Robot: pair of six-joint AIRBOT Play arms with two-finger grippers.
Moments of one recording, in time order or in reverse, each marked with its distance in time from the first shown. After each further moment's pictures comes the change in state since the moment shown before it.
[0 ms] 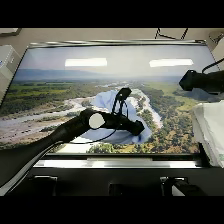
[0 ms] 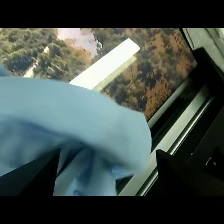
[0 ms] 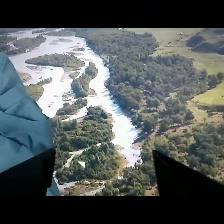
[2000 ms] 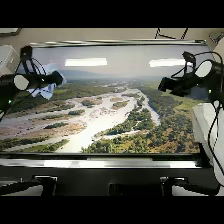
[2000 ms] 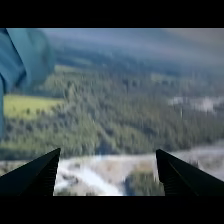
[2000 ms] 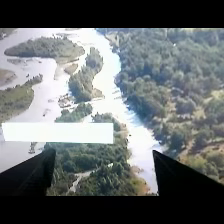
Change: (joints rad) left arm 0.829 0.093 0.039 0.508 0.065 -0.205; right arm 0.000 -0.397 -0.002 0.113 -0.194 0.014
